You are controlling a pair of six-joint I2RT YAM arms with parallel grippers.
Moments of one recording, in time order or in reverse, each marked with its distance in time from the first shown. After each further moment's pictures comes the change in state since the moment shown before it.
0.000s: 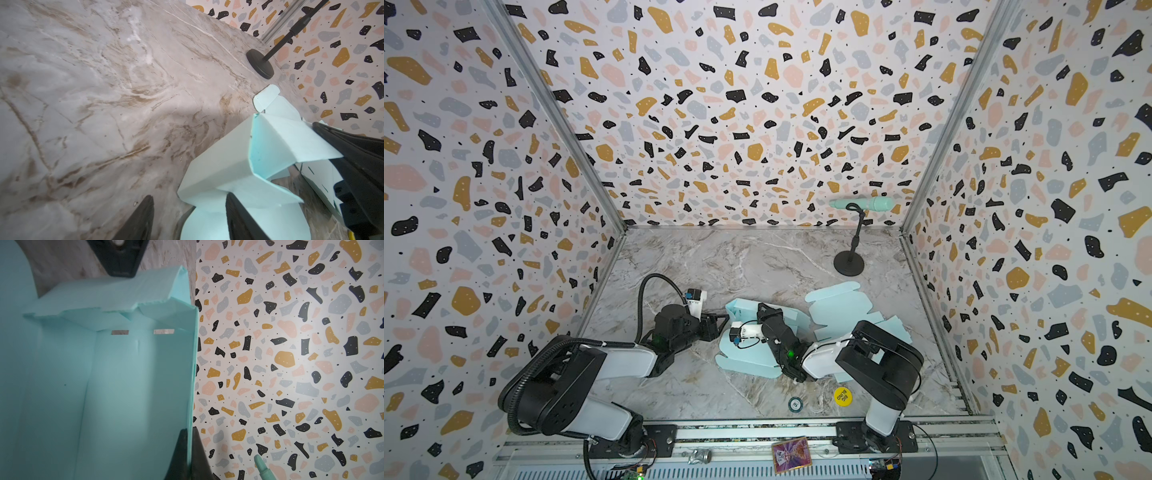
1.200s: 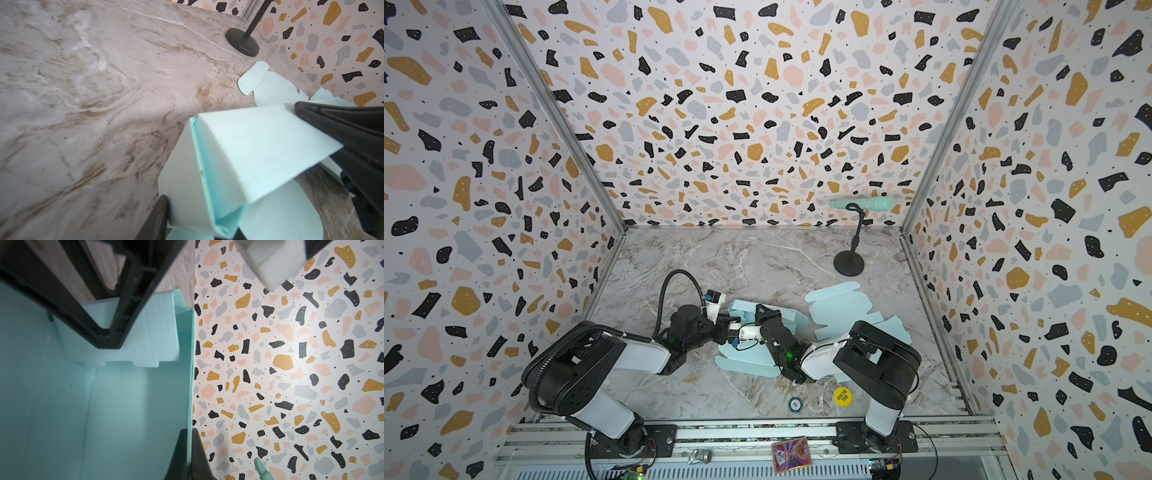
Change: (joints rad) left arm -0.120 0.121 0.045 0.093 -0.061 0.129; right arm 0.020 0.014 -0.001 0.023 0.003 0.005
